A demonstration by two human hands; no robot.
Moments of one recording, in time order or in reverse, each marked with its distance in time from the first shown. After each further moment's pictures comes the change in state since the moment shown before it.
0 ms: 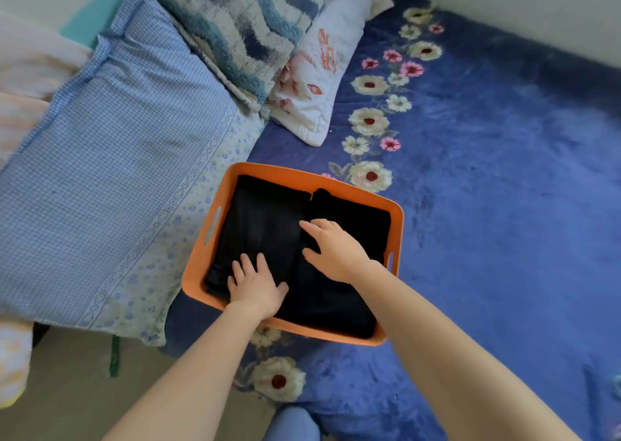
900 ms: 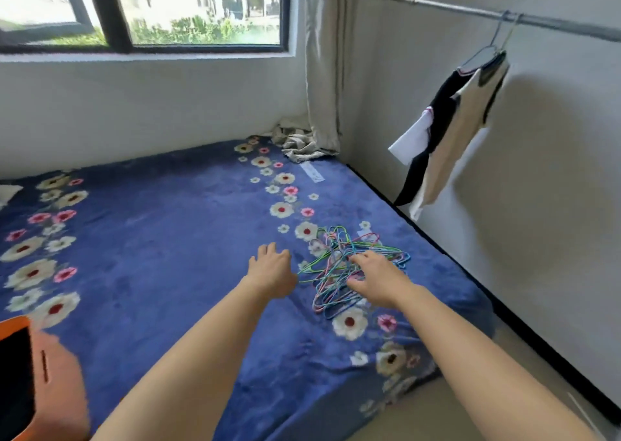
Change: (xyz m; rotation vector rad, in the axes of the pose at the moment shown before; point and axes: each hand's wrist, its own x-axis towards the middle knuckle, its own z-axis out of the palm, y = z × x) left_hand -0.432 0.406 0.255 0.673 0.215 1.127; right_hand -0.717 0.228 -0.017 0.155 0.514 0.974
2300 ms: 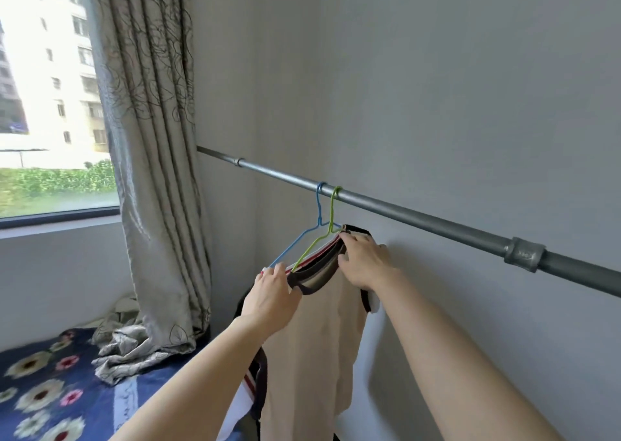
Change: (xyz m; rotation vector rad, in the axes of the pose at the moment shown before) left_hand 0.576 0.609 -0.230 -0.263 0.523 0.233; right_hand 0.417 0.587 -0.488 -0.036 0.599 0.101
